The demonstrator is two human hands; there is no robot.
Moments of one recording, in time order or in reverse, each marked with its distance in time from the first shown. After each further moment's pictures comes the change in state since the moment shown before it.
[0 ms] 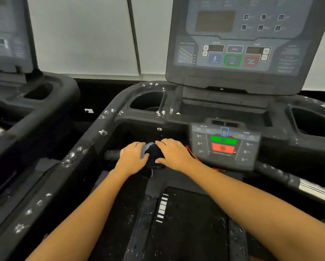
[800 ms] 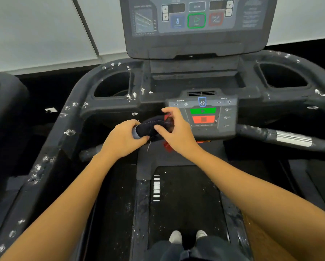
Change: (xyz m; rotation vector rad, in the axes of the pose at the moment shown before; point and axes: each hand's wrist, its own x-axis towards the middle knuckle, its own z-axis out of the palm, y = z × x) left_hand 0.018 0.046 -0.033 -0.181 -0.084 0.251; right_hand -0.055 0.006 -0.018 0.958 0.630 0.404
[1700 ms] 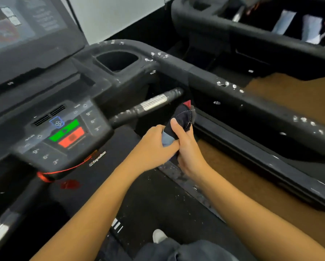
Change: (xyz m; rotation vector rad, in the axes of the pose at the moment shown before) left_hand -0.048 0.253 0.129 -0.292 -0.801 0.575; right_hand -0.188 0.019 -0.154 0.724 0.955 0.361
